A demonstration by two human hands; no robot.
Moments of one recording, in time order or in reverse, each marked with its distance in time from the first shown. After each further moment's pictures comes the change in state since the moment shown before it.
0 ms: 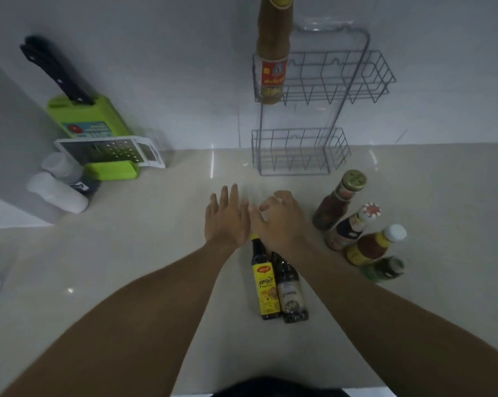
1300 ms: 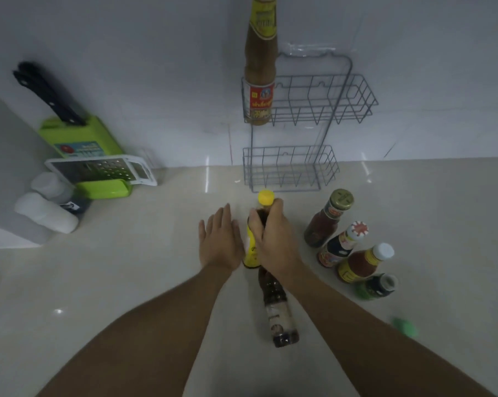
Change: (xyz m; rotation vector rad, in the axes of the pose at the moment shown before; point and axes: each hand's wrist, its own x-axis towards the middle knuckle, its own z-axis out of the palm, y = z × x) left_hand -0.001 -0.002 0.021 -0.004 0.173 0.035; right_hand -0.011 -0.012 -0.019 0.422 0.120 -0.051
